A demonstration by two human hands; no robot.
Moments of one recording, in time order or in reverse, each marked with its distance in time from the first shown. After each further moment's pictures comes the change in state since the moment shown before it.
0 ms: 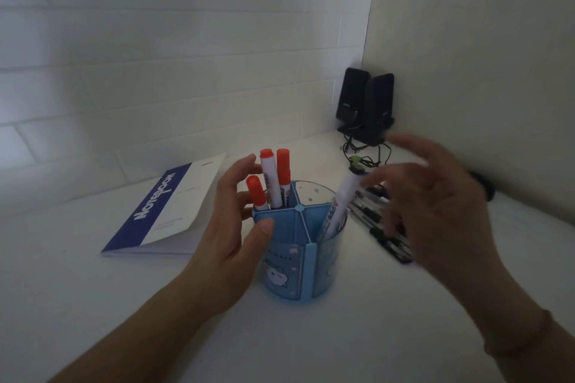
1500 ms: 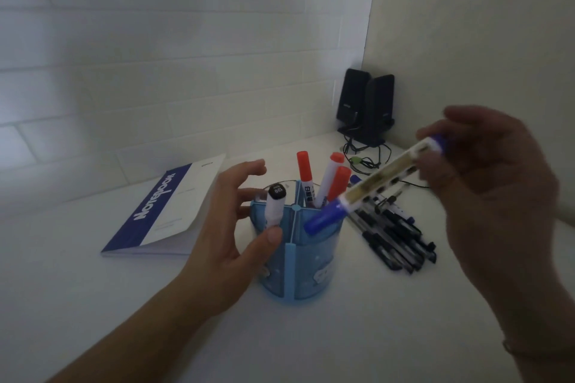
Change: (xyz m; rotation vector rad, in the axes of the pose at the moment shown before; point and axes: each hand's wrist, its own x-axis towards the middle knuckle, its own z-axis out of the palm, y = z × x) left_hand -0.002 0.002 -0.003 0.054 0.027 -0.056; right_hand 0.006 -0.017 -0.016 0.109 0.158 -0.198
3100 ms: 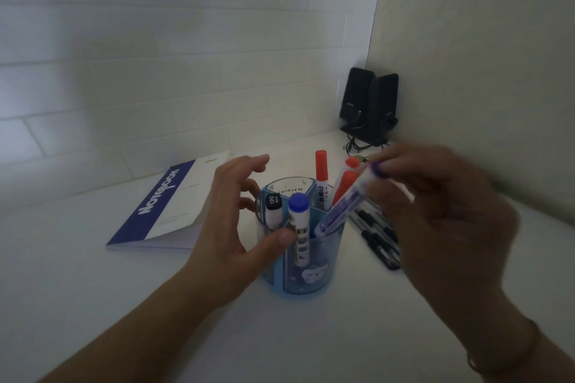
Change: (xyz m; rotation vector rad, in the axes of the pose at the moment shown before) left_hand 0.000 -0.002 -0.002 0.057 0.053 0.101; right_hand -0.025 -0.015 0.038 -0.255 -0.265 -0.322
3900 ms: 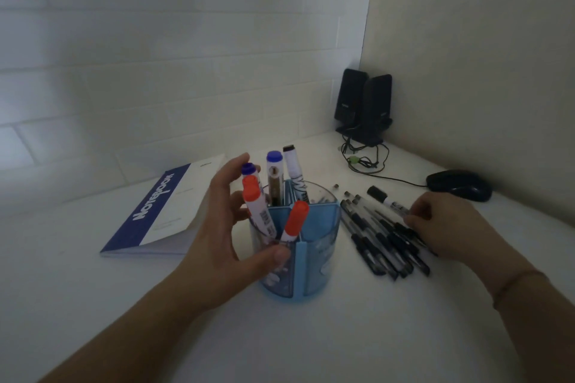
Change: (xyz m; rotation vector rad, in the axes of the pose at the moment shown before) left_hand -0.001 -0.004 -0.005 -0.161 -0.118 -0.074; right_hand -0.025 0.128 -0.044 -0.626 -0.567 1.003
